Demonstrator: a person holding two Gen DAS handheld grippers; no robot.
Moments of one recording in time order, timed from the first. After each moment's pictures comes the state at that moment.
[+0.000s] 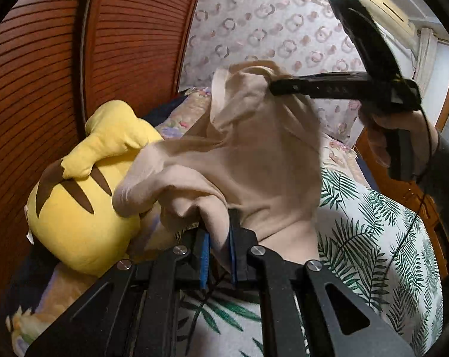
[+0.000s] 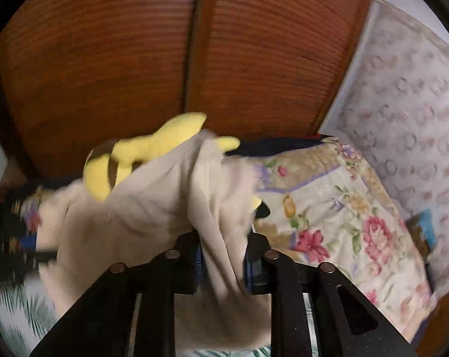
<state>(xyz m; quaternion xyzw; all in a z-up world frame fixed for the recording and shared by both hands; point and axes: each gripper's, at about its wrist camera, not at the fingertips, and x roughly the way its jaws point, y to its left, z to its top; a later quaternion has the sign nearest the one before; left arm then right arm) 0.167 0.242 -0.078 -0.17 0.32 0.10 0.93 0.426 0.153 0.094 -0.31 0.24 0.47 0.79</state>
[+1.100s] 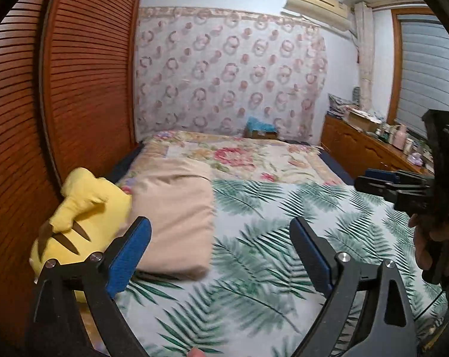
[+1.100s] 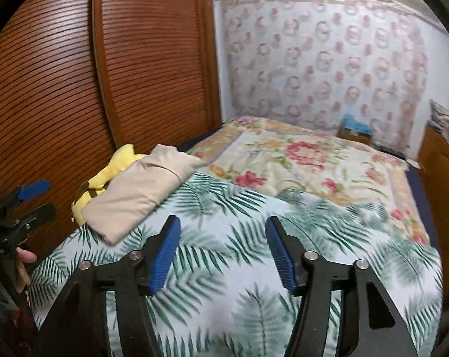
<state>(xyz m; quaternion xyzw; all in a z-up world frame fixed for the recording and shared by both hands) 0.112 0.125 0.000 -0.05 0.24 0.01 0.97 0.218 -0.094 0.071 -0.07 0.24 0.29 0.92</state>
